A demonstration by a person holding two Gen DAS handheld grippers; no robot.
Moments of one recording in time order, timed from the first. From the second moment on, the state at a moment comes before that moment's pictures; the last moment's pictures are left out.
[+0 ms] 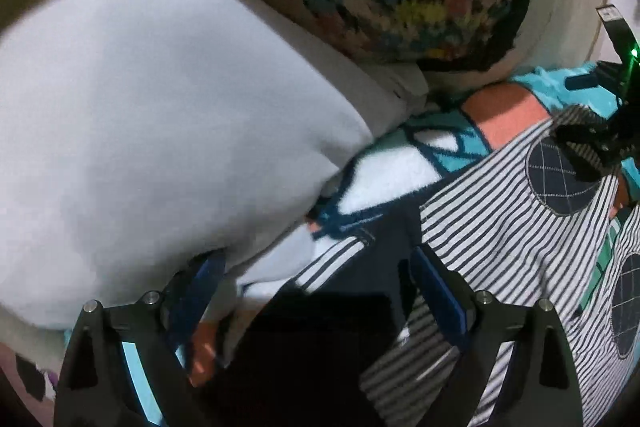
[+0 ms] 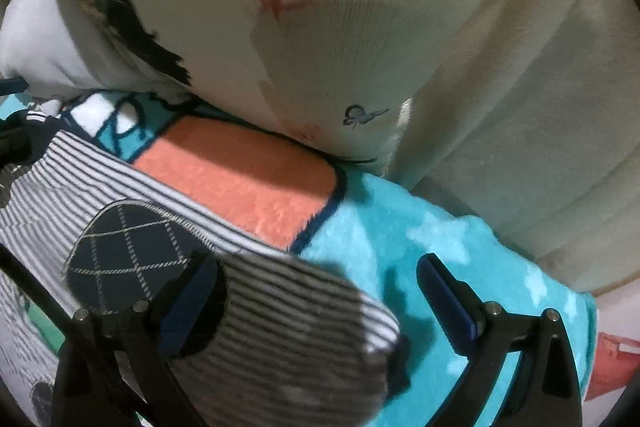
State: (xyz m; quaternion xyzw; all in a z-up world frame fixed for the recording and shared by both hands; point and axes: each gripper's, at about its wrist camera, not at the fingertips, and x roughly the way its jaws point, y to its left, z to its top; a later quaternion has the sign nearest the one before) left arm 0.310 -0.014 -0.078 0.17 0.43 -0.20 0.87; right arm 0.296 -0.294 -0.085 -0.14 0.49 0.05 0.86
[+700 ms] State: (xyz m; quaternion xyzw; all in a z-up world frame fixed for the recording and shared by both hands) left arm 0.271 0.023 -0.038 0.11 0.39 -0.21 0.89; right arm 0.259 -0.287 -0.043 -0.04 0.46 0.13 0.88
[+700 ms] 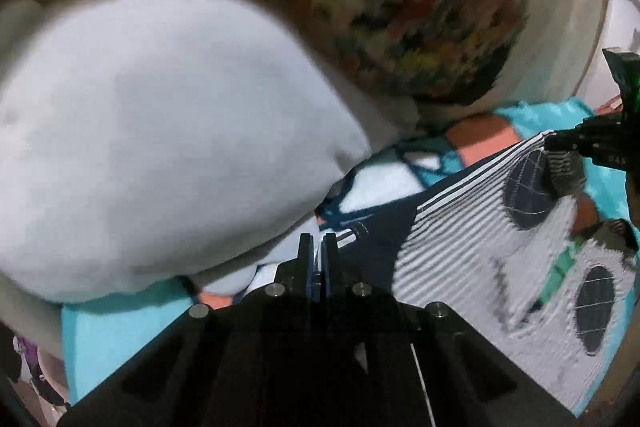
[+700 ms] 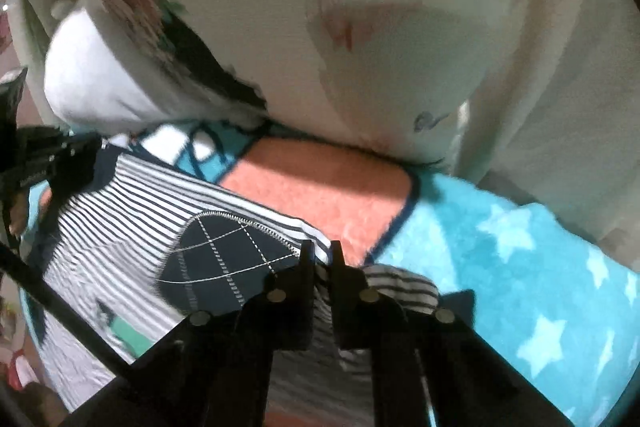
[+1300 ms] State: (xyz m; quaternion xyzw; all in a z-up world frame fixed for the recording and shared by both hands) left arm 0.065 0.071 -0.071 0.07 0.36 -0.13 0.92; right arm 0.037 -0.263 -0.049 0.02 0.44 0.13 0.89
